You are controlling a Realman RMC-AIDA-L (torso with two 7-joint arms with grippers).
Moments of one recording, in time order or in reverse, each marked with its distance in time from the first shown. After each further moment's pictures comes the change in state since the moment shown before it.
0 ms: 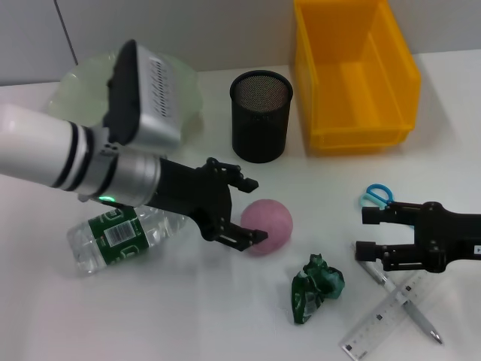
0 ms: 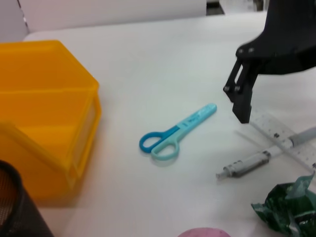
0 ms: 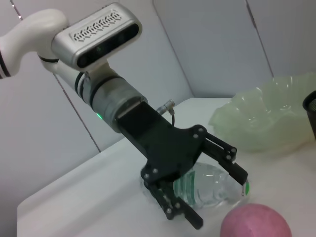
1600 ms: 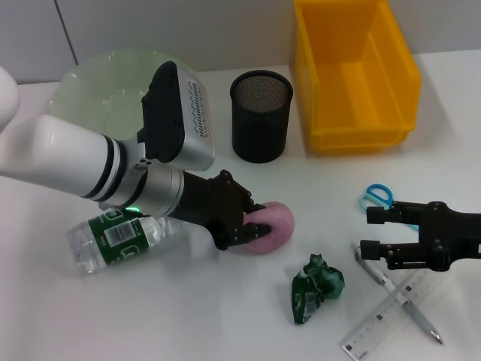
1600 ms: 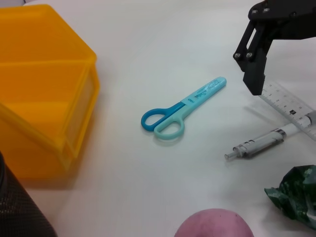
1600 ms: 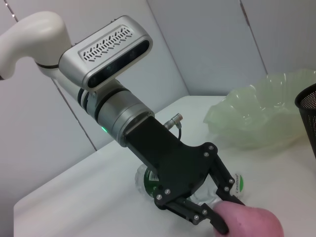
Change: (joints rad) left arm -0.022 -0.005 0.173 -0.036 -0.042 -0.149 -0.065; right arm -0.002 -0.008 0.000 -0.001 -0.002 0.003 0.012
